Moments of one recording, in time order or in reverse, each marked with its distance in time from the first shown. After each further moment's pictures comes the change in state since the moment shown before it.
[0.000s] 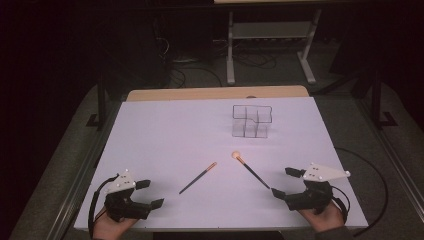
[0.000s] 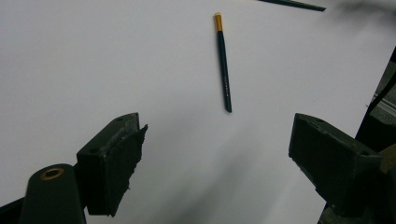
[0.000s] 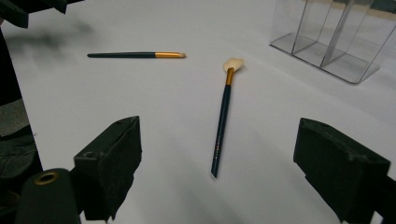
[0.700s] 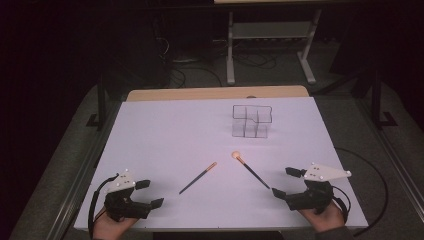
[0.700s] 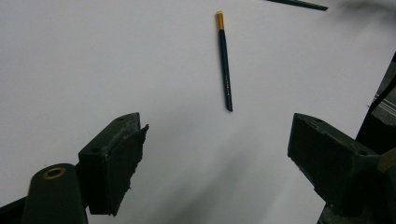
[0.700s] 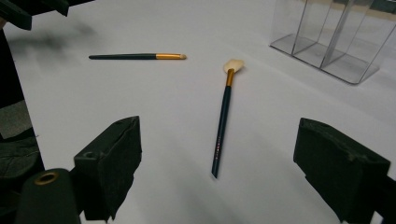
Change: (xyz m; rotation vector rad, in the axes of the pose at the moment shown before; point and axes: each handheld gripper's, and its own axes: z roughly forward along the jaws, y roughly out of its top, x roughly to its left) left arm -0.002 0.001 0.000 0.008 0.004 -0.007; right arm -0.001 0.000 -0.001 -0.006 0.001 0.003
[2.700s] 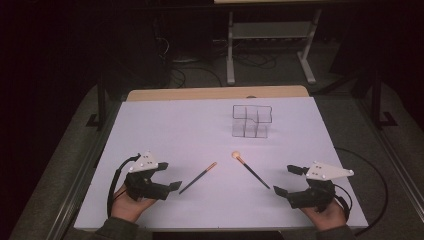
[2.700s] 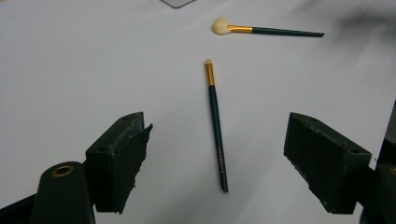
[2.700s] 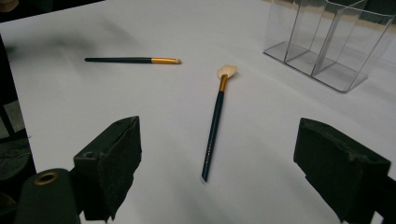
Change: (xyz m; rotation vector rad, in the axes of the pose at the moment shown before) left arm -0.012 0.063 0.031 0.025 0.002 0.106; right arm -0.005 0.002 -0.002 -0.018 -0.006 -0.023
